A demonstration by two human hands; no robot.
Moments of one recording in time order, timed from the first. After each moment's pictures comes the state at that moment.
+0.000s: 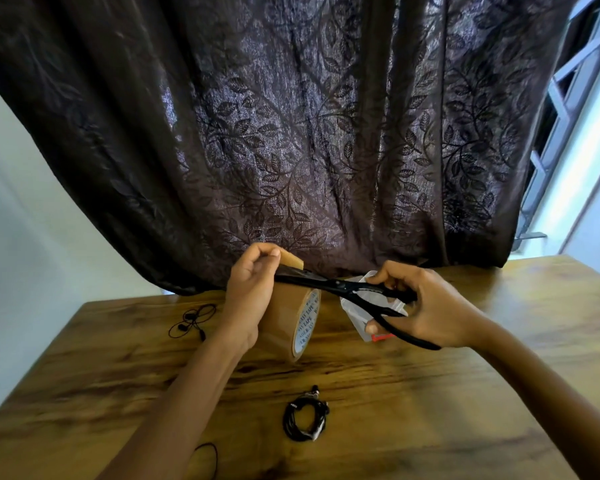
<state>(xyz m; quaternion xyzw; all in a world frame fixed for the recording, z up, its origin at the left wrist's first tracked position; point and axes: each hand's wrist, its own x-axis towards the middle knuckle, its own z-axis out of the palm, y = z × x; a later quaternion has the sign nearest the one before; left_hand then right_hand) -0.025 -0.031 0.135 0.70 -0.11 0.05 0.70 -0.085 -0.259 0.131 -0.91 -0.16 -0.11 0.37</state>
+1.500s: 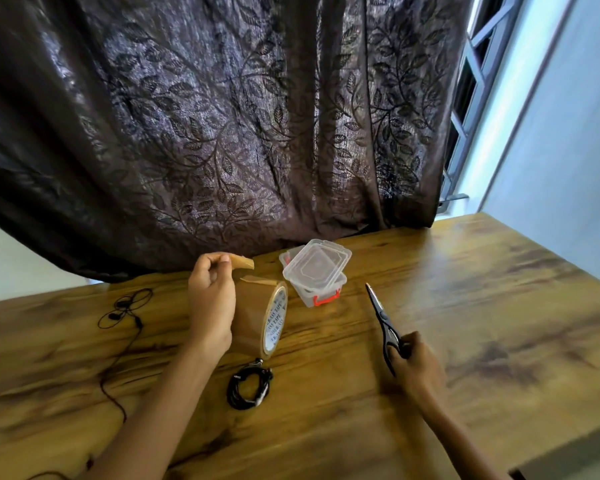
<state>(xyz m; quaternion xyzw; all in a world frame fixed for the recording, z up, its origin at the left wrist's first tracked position) -0.038 -0.077 0.083 0.72 0.01 0.10 0.69 -0.153 -0.317 -0.065 -0.84 0.38 -0.19 0.33</state>
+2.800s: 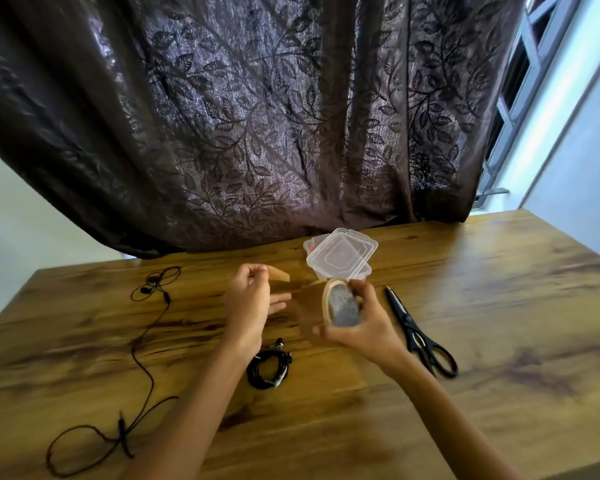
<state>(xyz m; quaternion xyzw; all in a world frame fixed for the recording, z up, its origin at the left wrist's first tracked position) -0.063 -0.081 0.075 0.73 0.06 -0.01 0.68 -0.114 -0.240 0.014 -0.79 0.08 -0.05 0.61</state>
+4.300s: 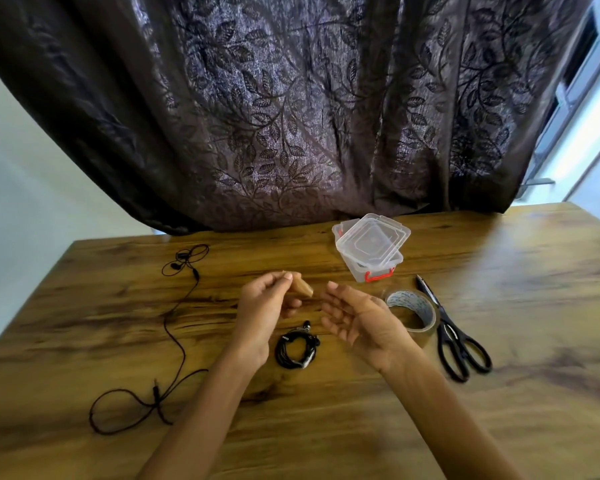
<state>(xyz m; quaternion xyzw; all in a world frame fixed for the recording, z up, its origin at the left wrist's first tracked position) -0.076 -0.041 0.055 0.70 0.05 -0.08 0.70 -0.104 -0.182 0.035 -0.44 0.20 0.10 0.87</state>
